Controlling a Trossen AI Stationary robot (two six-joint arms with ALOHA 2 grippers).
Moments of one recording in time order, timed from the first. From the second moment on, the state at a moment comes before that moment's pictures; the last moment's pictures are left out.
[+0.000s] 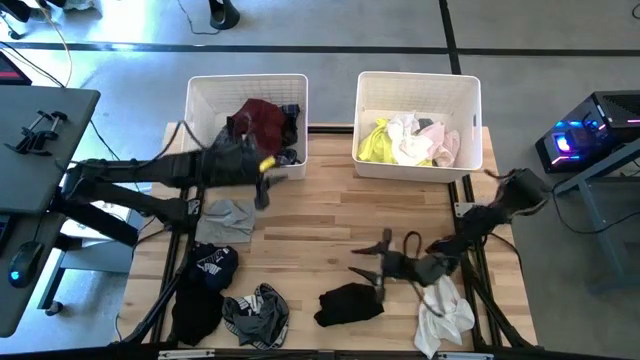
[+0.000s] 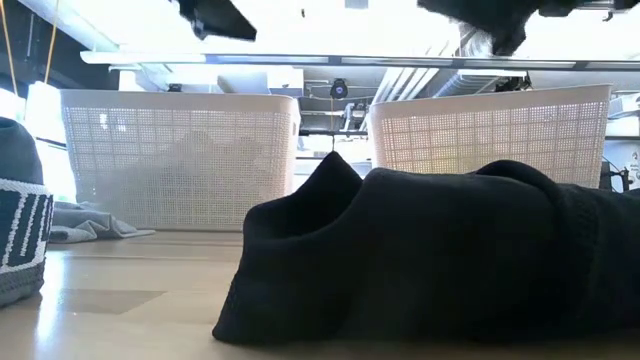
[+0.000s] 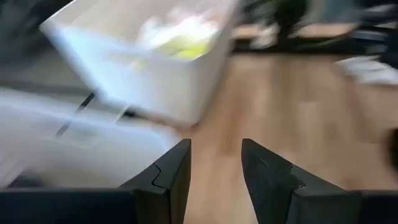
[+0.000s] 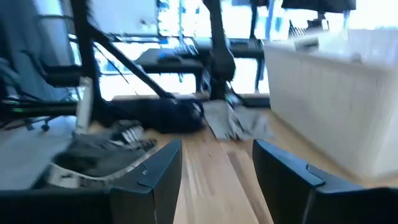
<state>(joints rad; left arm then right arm) 0.06 1.06 0.96 -0.36 -0.25 0.06 0.67 1.58 0.61 0.93 0.81 0.00</state>
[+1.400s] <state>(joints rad) -0.41 1.46 0.96 0.04 -0.41 0.07 0.70 1.93 1.06 0.07 0.36 0.29</state>
